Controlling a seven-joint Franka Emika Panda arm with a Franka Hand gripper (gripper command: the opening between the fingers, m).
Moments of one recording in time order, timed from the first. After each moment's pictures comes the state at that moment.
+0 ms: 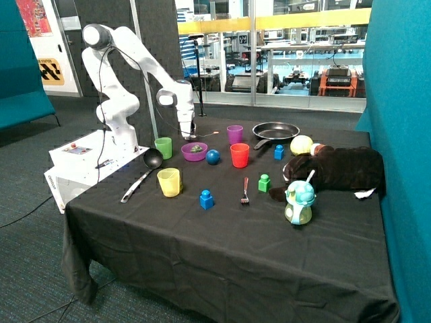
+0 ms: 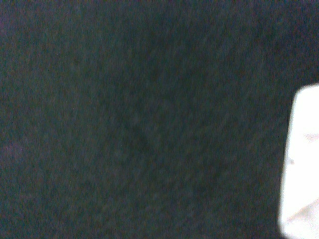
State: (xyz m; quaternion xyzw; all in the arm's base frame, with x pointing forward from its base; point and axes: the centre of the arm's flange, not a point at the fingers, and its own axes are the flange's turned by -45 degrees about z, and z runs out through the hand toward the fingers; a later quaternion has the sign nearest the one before) arm 0.318 0.129 0.275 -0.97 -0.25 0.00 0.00
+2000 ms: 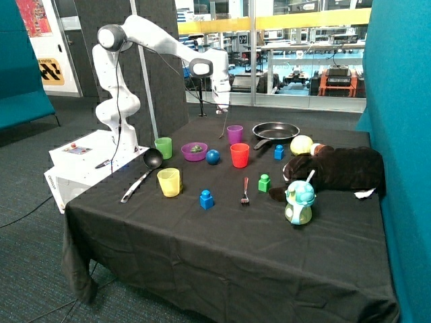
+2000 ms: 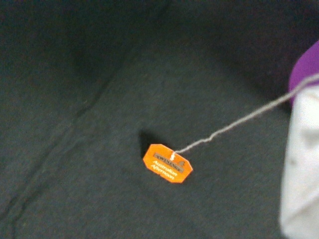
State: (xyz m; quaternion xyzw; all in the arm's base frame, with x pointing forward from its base) arm 0.485 0.189 0.412 -0.94 -0.33 0.00 0.00
